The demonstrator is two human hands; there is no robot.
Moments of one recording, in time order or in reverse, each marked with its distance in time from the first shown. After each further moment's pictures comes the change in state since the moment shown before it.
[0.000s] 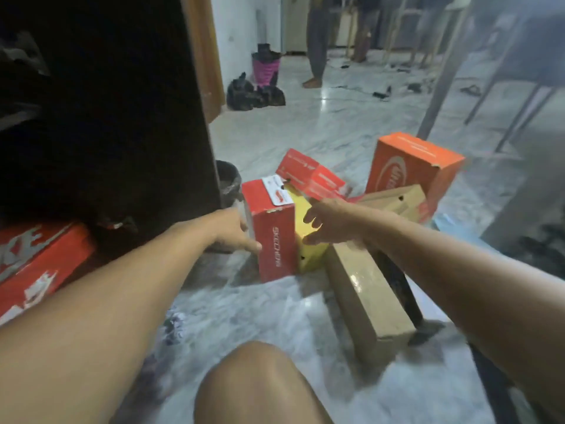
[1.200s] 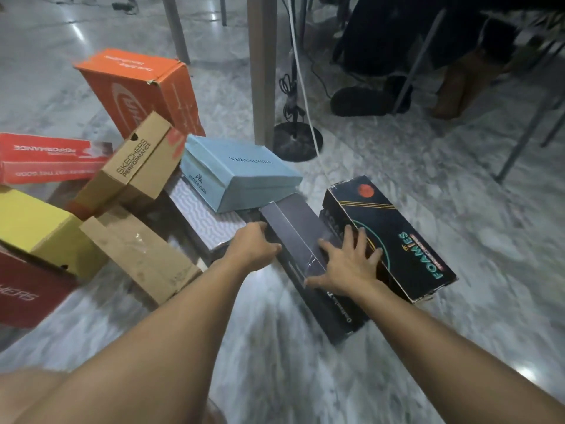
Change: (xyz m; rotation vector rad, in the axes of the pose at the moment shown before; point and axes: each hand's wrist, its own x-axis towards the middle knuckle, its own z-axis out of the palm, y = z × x) left_hand -0.008 0.358 0.301 -0.146 -0.275 0.494; right_hand -0.312 0.245 0.244 0.344 -0.067 1.142
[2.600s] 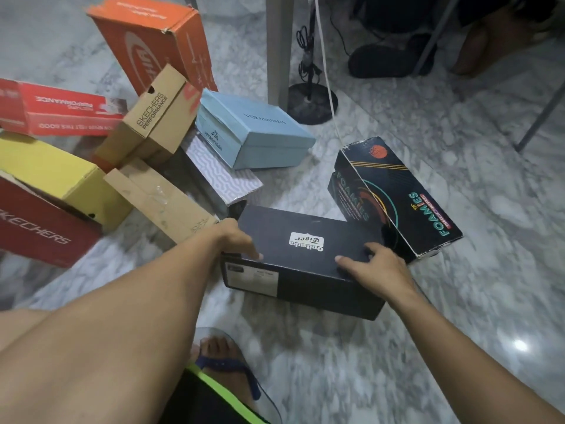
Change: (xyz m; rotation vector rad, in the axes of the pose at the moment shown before) left_hand -0.038 -0.073 -0.020 0.072 -0.345 -0.306; right_hand -0.087 0.031 0.035 0.588 0.021 0.252
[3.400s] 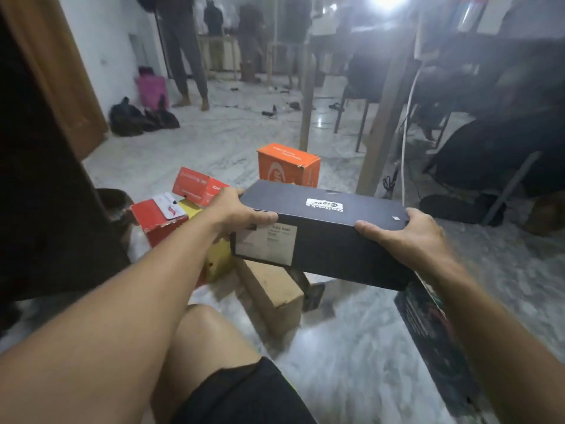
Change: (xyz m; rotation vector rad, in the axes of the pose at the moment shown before) left_hand -0.223 -0.058 -0.151 -0.550 0.637 0.308; right_hand -0.116 -0.191 -0.095 0.233 0.281 -0.658
